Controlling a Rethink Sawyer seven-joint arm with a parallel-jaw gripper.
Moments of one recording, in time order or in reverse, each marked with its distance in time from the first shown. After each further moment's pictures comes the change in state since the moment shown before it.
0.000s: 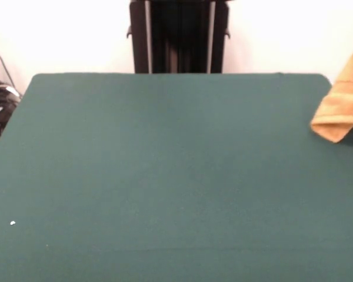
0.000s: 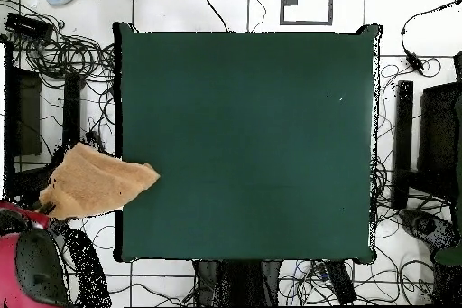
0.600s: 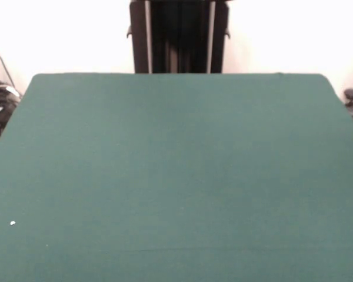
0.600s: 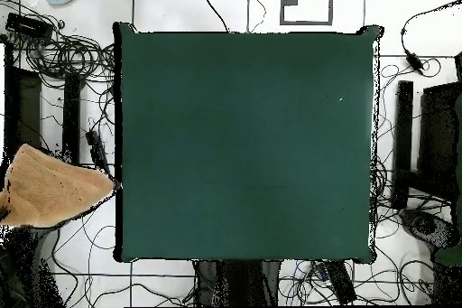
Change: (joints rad) arm 0.025 -0.033 0.000 -0.132 0.032 0.126 0.044
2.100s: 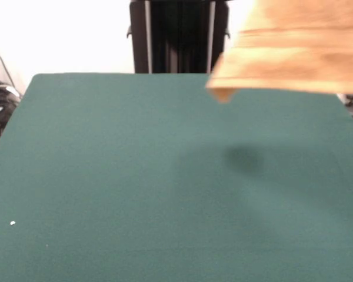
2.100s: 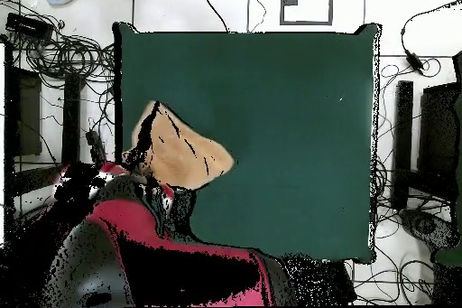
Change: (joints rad) arm -0.548 -0.280 0.099 0.232 -0.010 -0.003 -0.445
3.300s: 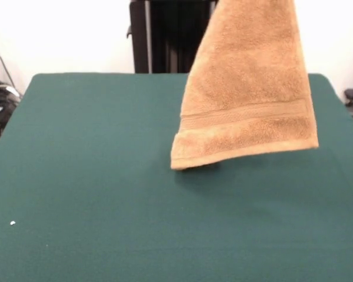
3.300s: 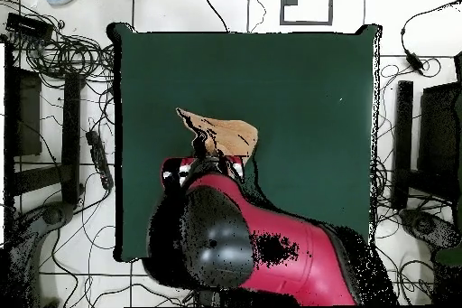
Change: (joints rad) arm -0.305 0.001 0.244 0.266 -0.033 -0.298 -0.576
